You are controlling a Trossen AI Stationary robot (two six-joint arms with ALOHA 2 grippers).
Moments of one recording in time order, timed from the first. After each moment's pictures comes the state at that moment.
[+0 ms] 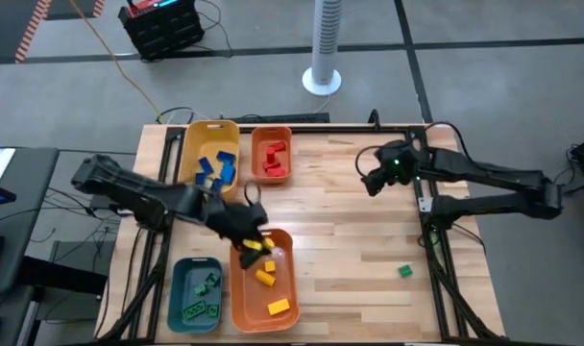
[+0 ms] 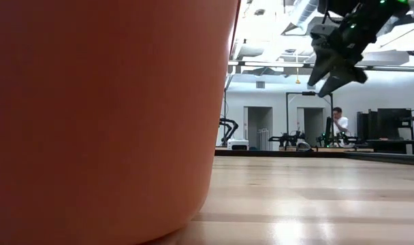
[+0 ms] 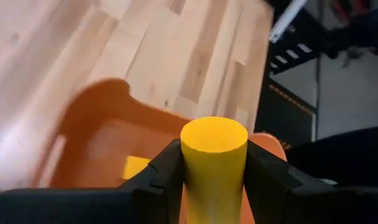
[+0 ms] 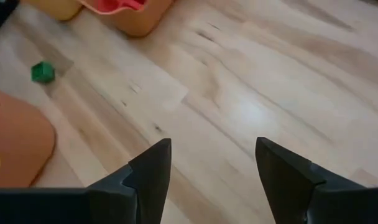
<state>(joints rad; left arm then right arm) -0.30 1.40 1.28 -0.59 0.00 -0.75 -0.35 0.92 0.78 -0.71 0.06 0.59</state>
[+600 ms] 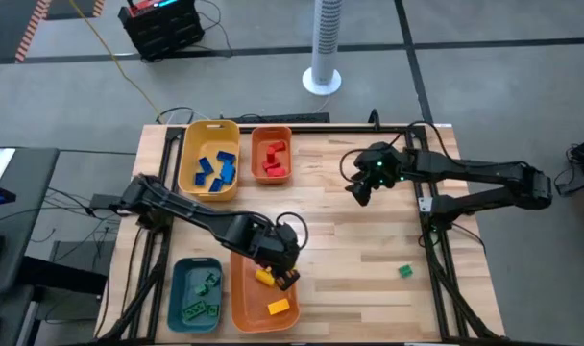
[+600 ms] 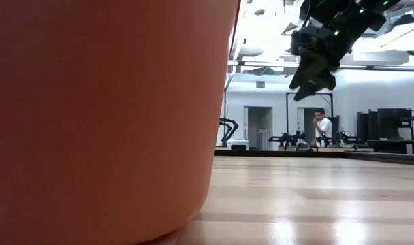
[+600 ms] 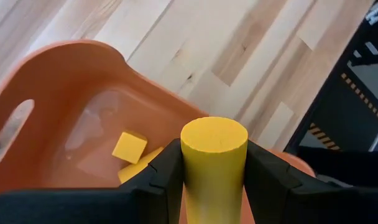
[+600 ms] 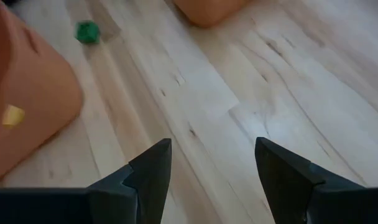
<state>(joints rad) -0.37 1.87 1.80 -1.01 -0.08 -1.01 -0.31 1.08 0.77 -0.51 -0.07 0.34</state>
